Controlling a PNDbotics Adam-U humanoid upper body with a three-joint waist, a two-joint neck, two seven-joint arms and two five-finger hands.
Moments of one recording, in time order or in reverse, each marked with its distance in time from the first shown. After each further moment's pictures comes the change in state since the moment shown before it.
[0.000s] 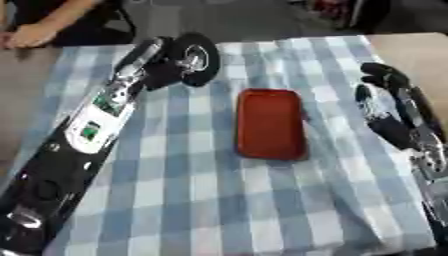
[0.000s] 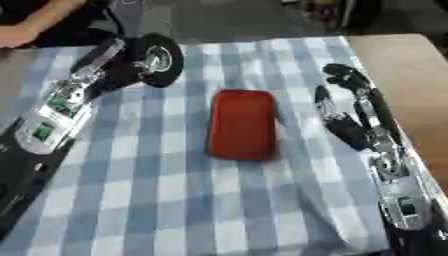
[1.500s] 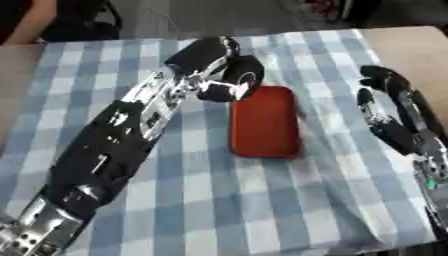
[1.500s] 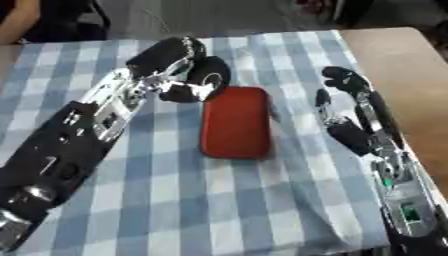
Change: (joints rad) left arm -0.146 -0.104 -0.058 0.219 -0.777 -0.365 0.065; right arm -0.027 0.009 0.027 0.000 -0.018 -0.016 0.026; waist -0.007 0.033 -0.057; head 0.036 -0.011
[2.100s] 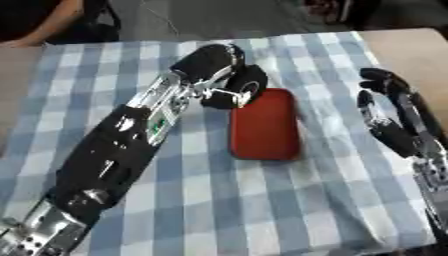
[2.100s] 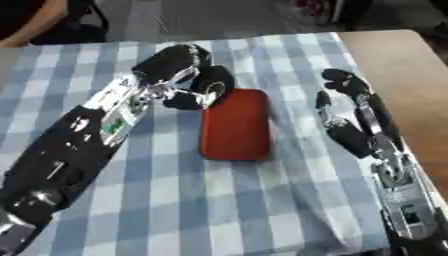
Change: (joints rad) left arm 0.000 -0.028 -0.003 0.030 -0.052 -0.035 0.018; right arm 0.000 0.001 0.000 0.000 -0.003 0.000 0.000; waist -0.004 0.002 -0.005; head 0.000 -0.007
